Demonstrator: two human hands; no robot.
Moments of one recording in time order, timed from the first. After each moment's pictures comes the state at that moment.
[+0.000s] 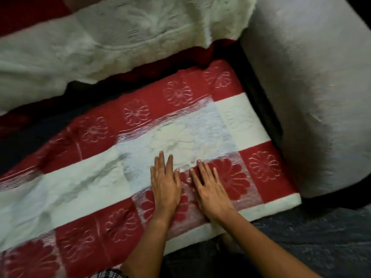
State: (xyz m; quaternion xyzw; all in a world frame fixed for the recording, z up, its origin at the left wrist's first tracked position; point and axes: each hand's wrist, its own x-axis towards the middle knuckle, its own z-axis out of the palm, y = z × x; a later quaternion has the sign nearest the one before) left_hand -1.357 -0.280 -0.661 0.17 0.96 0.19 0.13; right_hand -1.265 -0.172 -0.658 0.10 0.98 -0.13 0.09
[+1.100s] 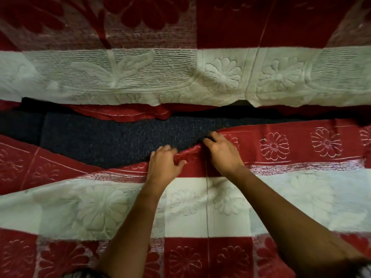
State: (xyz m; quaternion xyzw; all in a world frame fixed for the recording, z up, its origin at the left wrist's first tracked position) left_hand -1.621 -0.568 -0.616 0.06 0.95 0.16 0.24; right_hand -1.609 -0.391 -0.626 -0.04 0.97 -0.16 0.15
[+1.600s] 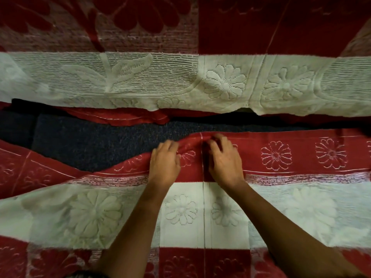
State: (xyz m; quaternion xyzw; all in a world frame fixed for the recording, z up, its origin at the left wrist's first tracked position) left_hand -1.637 -0.552 -0.625 0.06 0.97 0.17 0.16; right_hand -1.605 -0.391 -0.647 0.02 0.99 -0.16 0.04
